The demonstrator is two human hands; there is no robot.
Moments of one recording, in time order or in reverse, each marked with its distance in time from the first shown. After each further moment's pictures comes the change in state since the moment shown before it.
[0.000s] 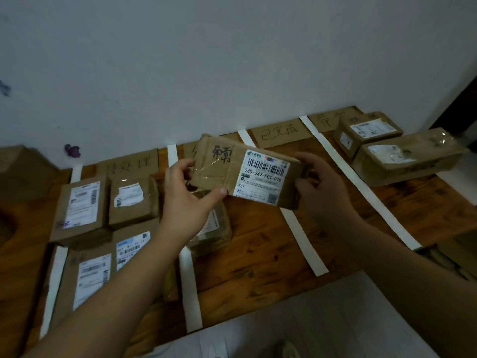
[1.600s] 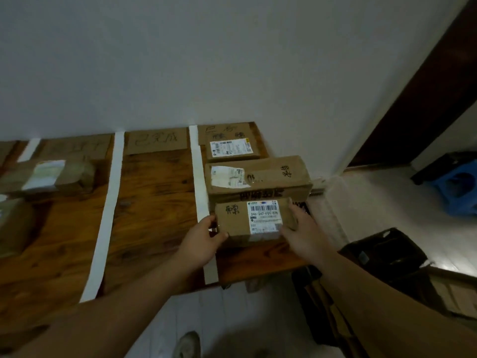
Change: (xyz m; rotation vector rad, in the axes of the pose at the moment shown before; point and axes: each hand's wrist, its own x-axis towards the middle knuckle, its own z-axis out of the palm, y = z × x) left_hand -0.074 0.118 0.499 0.139 -0.396 -0.428; right_hand 0.101 0.300 -0.413 -0.319 -0.264 0.215
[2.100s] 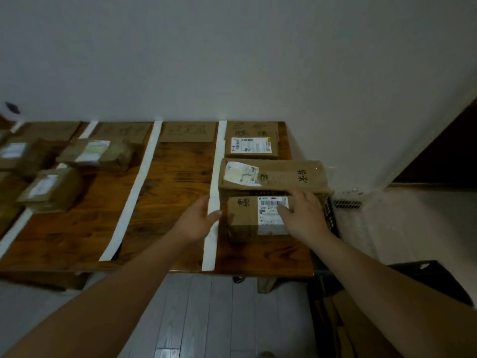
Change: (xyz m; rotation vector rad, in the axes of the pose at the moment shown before) left_hand -0.014 0.036 -0.002 0.031 0.229 -0.171; right_hand 0.033 -0.027 -0.035 -0.237 -0.044 -0.218
